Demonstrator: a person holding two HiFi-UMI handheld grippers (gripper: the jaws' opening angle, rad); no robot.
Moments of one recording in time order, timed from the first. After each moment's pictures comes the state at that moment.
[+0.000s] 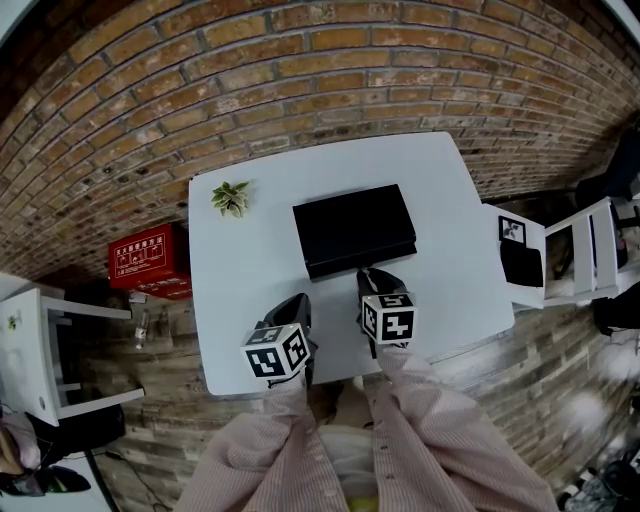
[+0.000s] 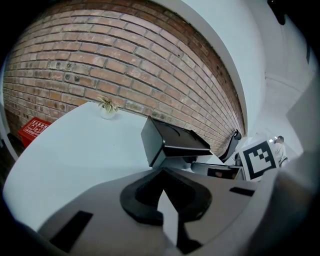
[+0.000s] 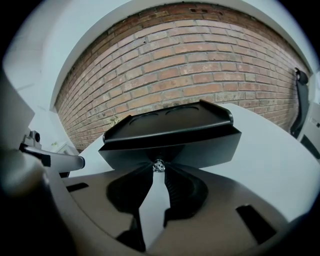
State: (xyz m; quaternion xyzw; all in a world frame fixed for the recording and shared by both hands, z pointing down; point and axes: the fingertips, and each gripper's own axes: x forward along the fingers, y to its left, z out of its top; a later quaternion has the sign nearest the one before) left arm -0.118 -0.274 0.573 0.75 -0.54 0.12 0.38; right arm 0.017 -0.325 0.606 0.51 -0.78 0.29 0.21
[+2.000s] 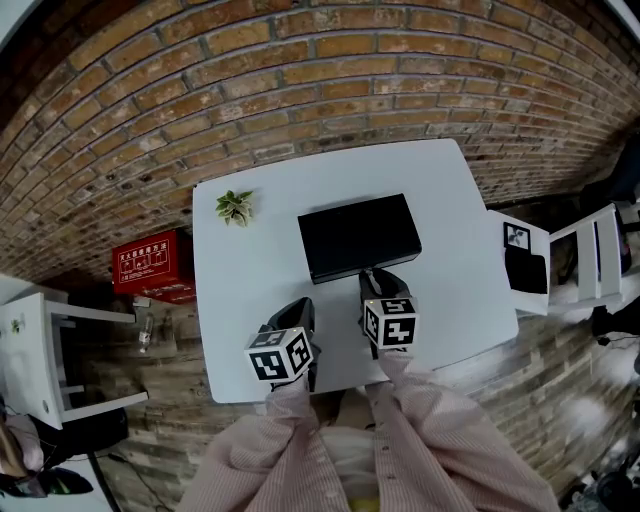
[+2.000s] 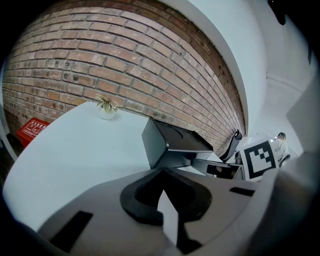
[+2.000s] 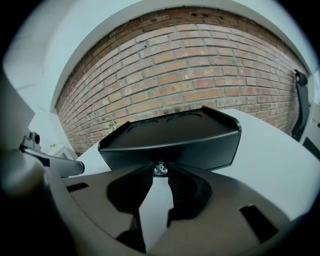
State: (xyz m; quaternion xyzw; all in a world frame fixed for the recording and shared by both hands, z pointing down) left arm -0.120 -0.288 0.575 0.74 -0.54 0.12 0.38; right arm 0.012 -0.347 0.600 0.52 -0.79 0.27 0.19
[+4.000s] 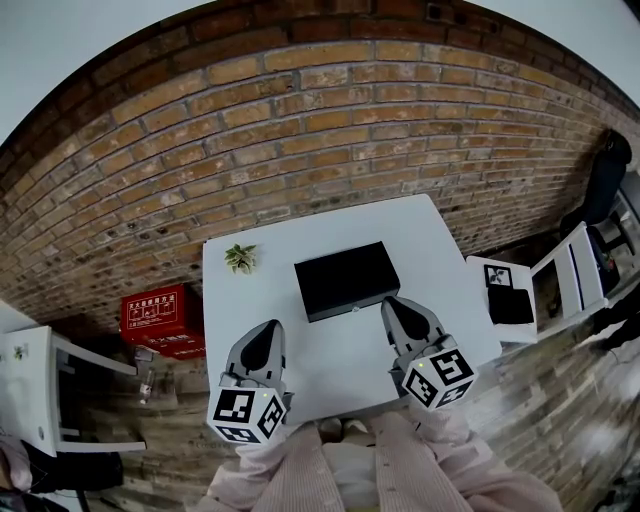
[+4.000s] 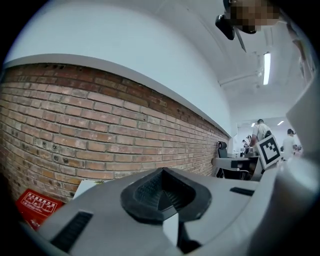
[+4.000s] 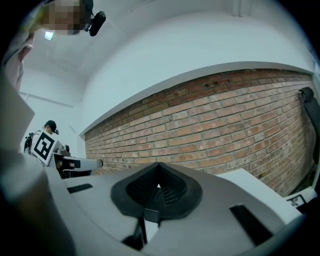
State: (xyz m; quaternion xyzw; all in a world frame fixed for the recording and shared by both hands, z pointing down) left arm -0.141 -0.250 0.367 0.83 -0.55 0.02 0.09; right arm 0.052 -0.277 0.372 0.48 -0.87 0.08 -0.03
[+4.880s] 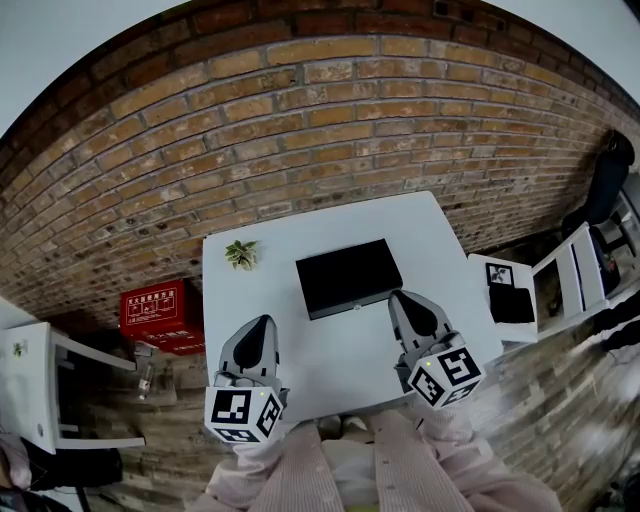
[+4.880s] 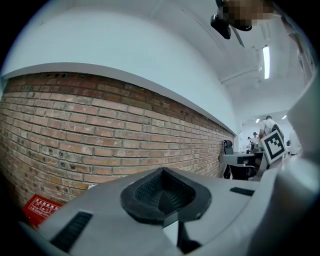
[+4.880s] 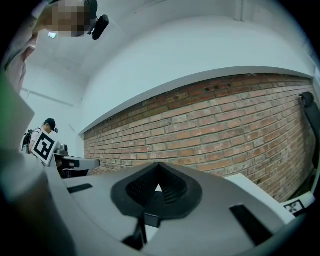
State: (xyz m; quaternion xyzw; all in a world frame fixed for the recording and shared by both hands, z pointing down) left arm -0.156 -0.255 0.361 0.82 -0.57 0.02 0.07; right arm 0.059 -0.282 0.359 0.49 -0.87 0.06 -0.03
